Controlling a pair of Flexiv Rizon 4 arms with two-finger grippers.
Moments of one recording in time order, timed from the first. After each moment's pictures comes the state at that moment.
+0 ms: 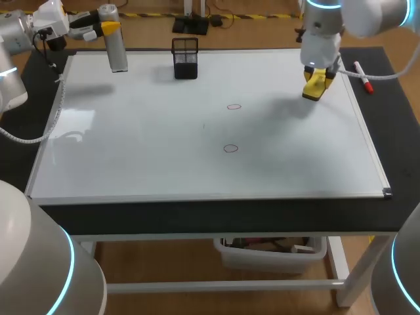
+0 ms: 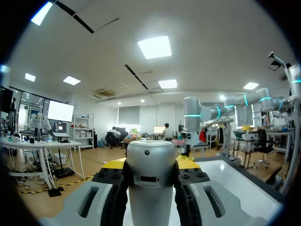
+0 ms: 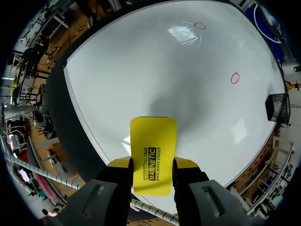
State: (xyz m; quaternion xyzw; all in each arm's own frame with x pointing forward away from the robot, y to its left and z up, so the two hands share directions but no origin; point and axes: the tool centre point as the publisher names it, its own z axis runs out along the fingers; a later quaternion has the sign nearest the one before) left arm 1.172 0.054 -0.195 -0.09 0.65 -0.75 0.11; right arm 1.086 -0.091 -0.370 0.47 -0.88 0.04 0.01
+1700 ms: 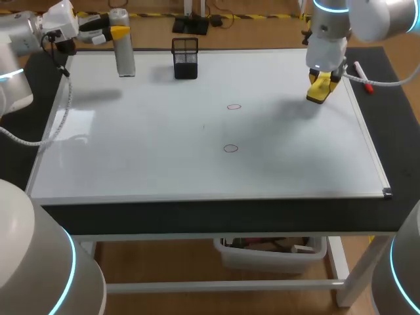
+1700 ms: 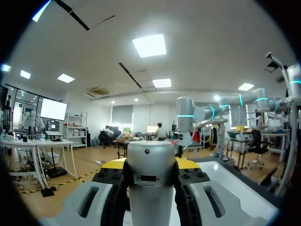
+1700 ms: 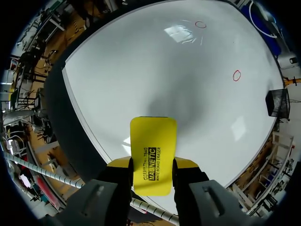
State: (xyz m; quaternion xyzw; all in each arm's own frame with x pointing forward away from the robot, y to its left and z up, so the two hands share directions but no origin) left arm 1.145 0.018 -0.194 -0.07 0.65 -0.75 0.08; right arm 1.080 -0.103 -0.375 0.46 -0.89 0.04 0.01
